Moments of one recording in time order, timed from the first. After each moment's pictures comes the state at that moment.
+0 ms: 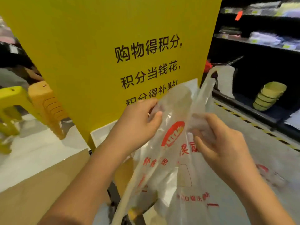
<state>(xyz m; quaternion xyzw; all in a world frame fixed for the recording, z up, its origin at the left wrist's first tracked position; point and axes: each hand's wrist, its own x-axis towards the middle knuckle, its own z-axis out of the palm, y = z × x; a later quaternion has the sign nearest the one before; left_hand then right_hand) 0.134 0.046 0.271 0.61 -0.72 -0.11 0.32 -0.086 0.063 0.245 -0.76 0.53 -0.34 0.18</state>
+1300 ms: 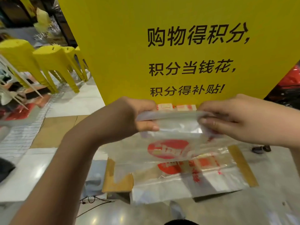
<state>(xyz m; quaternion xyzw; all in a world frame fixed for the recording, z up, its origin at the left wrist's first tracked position) 0.087 0.012 0.295 0.73 -0.63 -0.13 0.23 -0.129 -0.178 0.320 -0.99 0.05 -0.01 0.16</state>
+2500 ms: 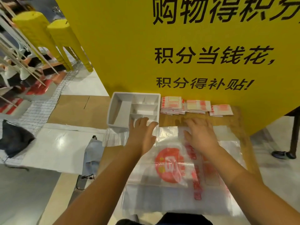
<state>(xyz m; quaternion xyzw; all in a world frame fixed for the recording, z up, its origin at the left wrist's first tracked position) 0.106 -0.075 0.072 0.90 -0.43 -0.09 0.03 -0.033 -0.273 0.031 -0.96 0.24 -0.04 0.10</state>
